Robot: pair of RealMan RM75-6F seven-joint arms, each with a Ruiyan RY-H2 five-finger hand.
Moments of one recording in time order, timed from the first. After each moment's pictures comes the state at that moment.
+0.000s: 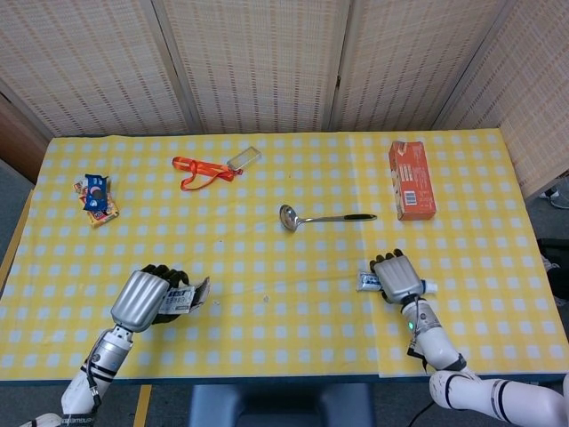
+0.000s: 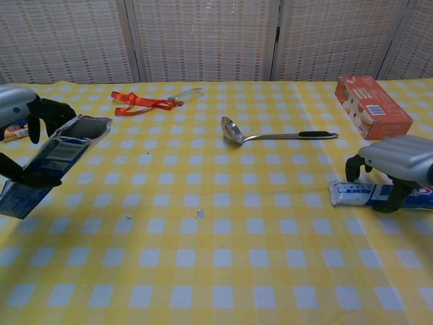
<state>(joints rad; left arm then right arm) -0.44 -1.34 -0.04 -1.74 1.48 1.26 0.38 0.60 -1.49 0.09 -1.51 -0.91 0.93 -0.76</state>
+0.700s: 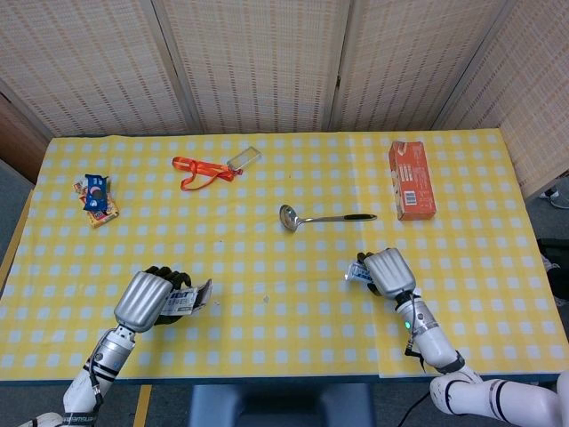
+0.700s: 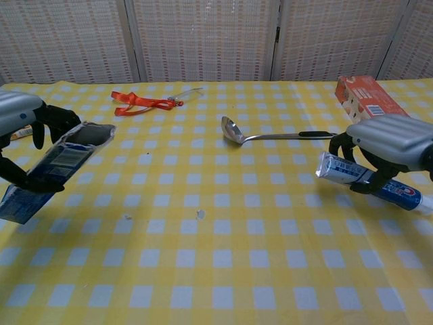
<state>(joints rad) -0.44 -1.34 -0.04 -1.75 1.47 1.22 0.40 0.59 -1.51 0.06 -1.46 -1.18 1.06 -0.52</state>
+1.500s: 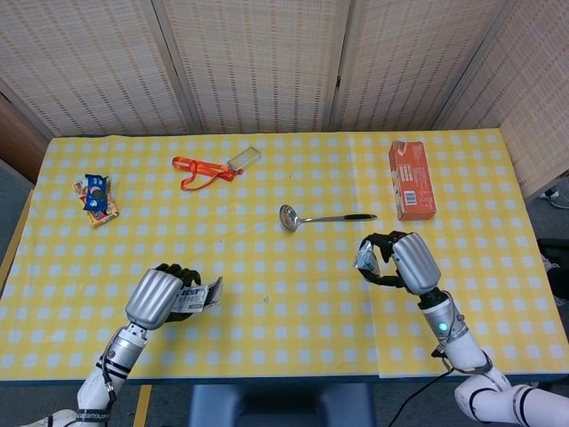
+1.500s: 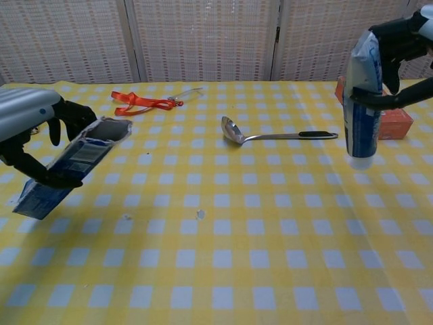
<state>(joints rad) -0.46 -1.40 -0.08 -1.77 1.44 1.24 0.42 0.51 -1.45 0.11 -1.39 -1.60 1.42 0.36</state>
